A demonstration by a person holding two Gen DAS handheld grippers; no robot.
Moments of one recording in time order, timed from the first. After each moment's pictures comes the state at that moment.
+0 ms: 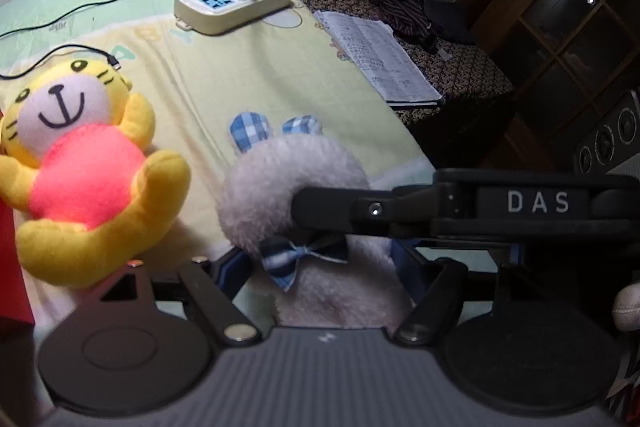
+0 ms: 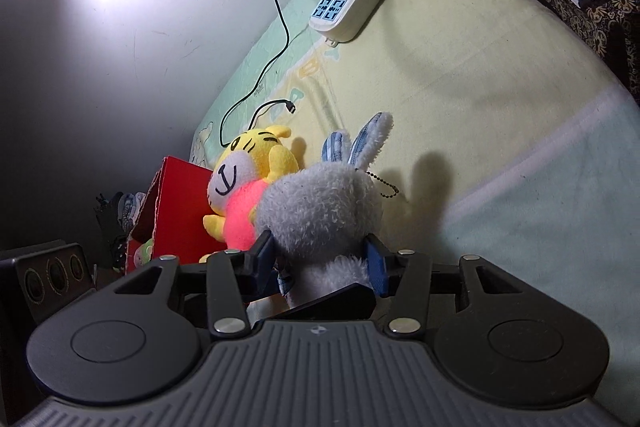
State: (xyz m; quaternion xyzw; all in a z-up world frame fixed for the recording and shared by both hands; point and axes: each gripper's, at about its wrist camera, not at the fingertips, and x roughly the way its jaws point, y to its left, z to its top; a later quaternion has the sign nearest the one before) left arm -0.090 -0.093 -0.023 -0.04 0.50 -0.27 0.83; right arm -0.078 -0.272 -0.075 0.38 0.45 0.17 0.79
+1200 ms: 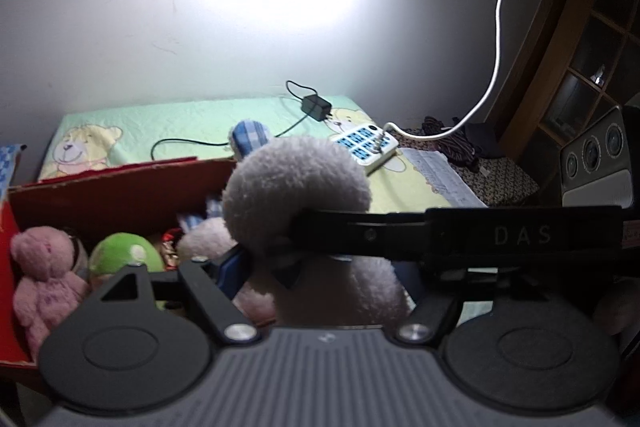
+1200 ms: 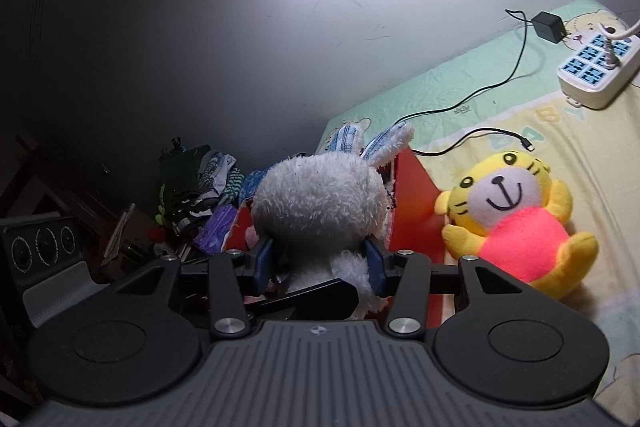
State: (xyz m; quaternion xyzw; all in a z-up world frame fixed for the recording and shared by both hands) left arm -0.136 0.155 0.087 -0.06 0.34 -0.20 0.92; right arm -0.079 -0.067 0.039 0.26 0.35 0.31 0.85
